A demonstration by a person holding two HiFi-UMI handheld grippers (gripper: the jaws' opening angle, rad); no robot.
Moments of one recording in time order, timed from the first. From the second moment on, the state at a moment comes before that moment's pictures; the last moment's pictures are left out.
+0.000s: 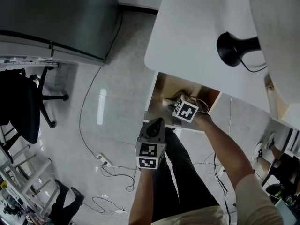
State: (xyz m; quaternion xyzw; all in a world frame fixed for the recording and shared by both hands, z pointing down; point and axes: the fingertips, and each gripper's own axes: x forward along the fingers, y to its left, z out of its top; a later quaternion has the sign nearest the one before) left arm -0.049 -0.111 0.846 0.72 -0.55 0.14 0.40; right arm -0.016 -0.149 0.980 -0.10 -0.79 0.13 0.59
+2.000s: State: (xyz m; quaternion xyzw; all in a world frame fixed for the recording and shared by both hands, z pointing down) left arm -0.041 -0.107 0.741 0.75 -0.53 0.17 0.35; right arm 0.027 -0.155 0.848 0.14 -0.80 0.25 0.53
